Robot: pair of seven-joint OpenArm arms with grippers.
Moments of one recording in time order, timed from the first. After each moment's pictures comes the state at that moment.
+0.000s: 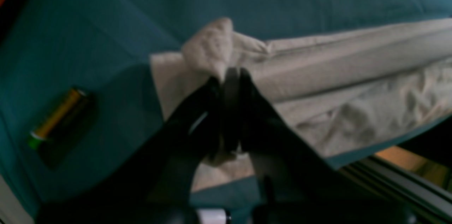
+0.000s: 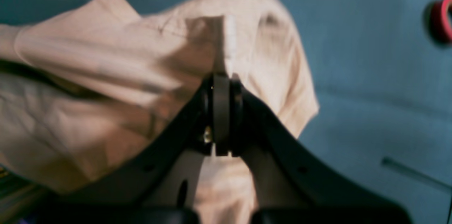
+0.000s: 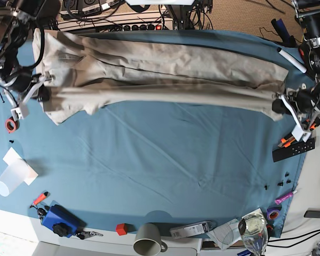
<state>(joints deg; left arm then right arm) 2.1 -27.5 -19.8 94.0 -51.5 -24.2 80.3 -13.4 26.5 35.4 104.1 43.5 34.0 -74.5</state>
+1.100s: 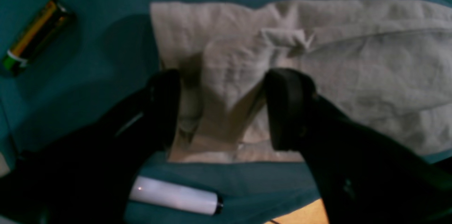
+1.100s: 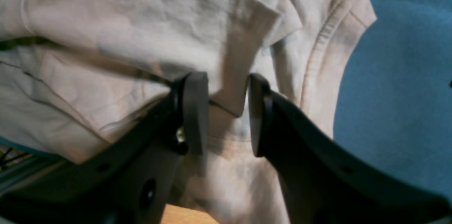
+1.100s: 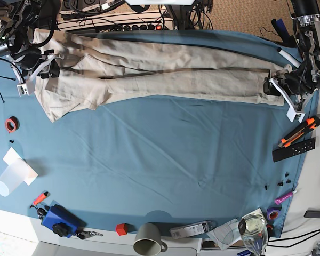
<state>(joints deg) 11.2 -22.0 -20.0 102.1 -37.1 -16.5 75.4 -21.4 18.8 40.4 107.8 41.7 32.9 -74.3</state>
